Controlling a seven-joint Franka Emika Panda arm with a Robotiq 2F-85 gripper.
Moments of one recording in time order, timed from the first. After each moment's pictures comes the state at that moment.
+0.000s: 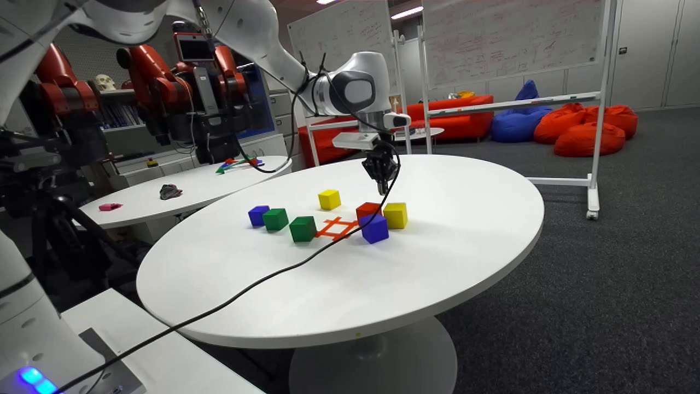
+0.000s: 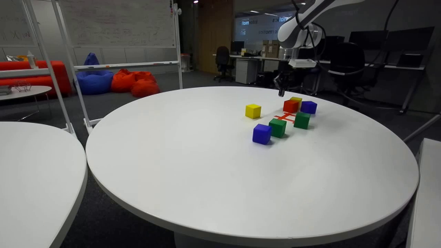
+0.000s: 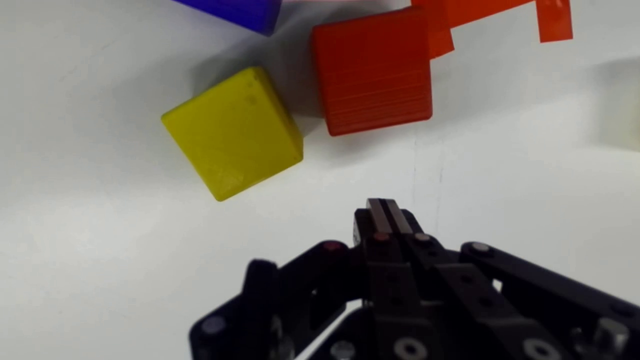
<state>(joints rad) -0.20 0.73 -0.11 -1.54 0.13 2.28 -0.11</state>
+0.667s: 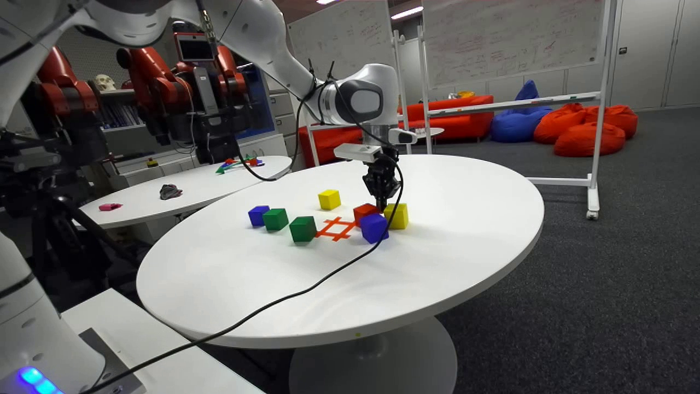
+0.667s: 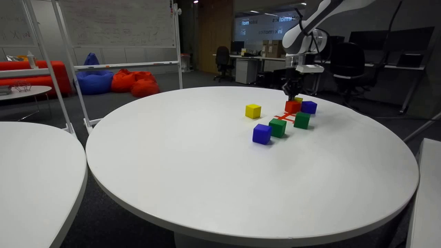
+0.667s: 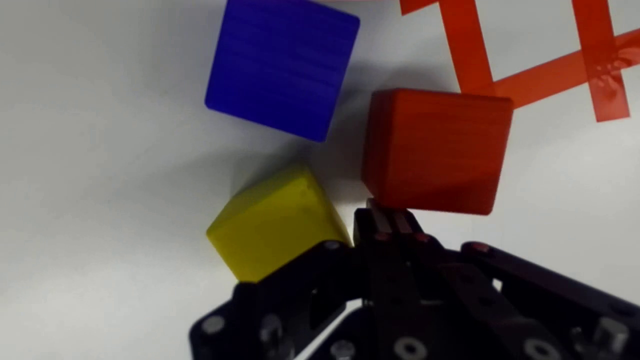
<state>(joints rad) -0.24 0.74 -0.11 -1.57 0.13 2.19 -0.11</state>
